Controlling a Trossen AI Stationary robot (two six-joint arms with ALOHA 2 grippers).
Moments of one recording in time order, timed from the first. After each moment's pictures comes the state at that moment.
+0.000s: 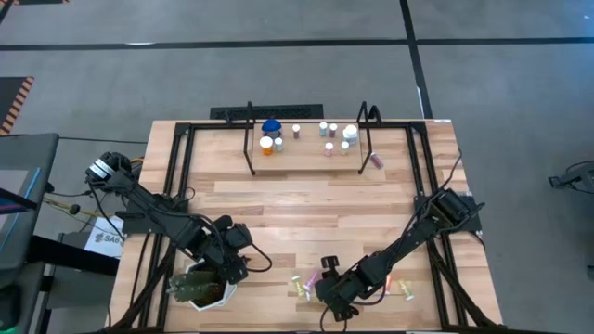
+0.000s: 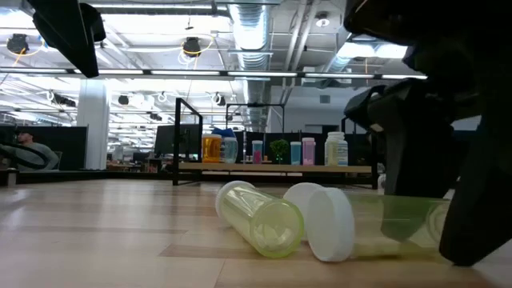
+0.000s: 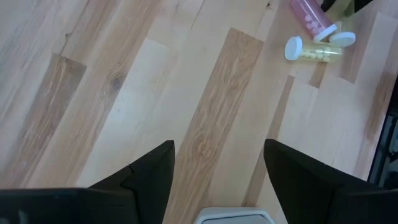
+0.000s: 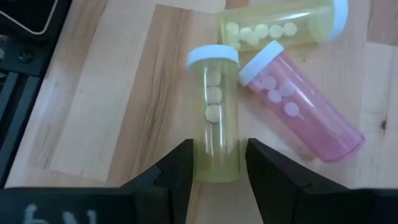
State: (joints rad) left arm -0.61 1.45 1.10 -0.85 -0.30 -0.98; right arm 0.64 2.03 1.22 -0.20 0.19 0.40
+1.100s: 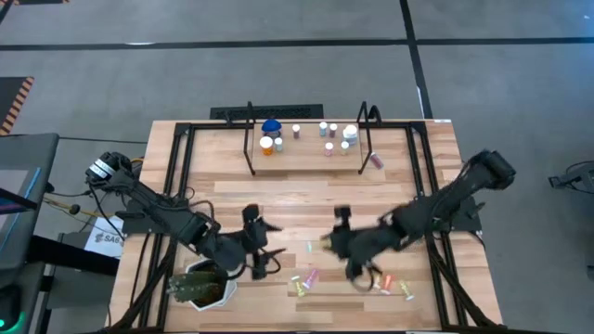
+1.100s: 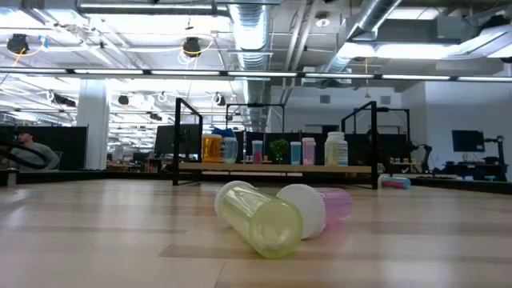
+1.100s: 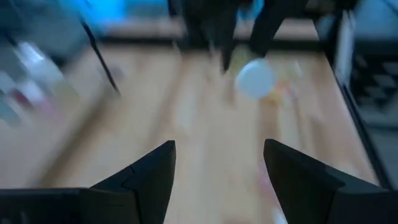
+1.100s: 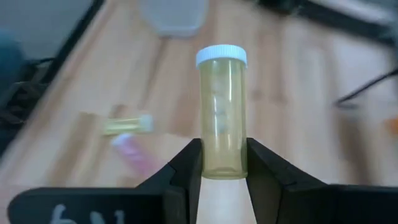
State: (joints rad) left arm -0.55 1.45 1.10 -0.22 -0.68 -0.33; right arm 0.49 1.48 1.22 -0.47 0.41 0.06
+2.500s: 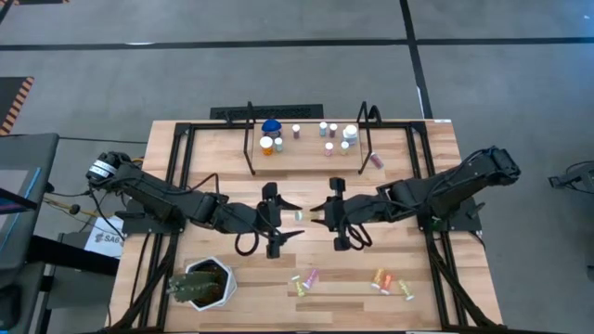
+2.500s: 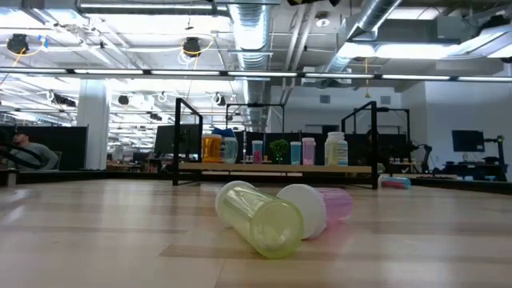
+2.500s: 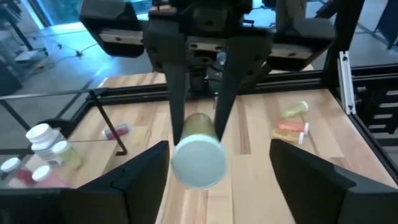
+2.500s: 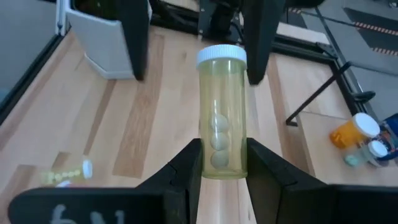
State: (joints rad) left arm -0.35 1.45 1.10 0.01 -0.44 -0.02; right arm 0.32 1.43 1.22 -0.36 0.34 -0.01
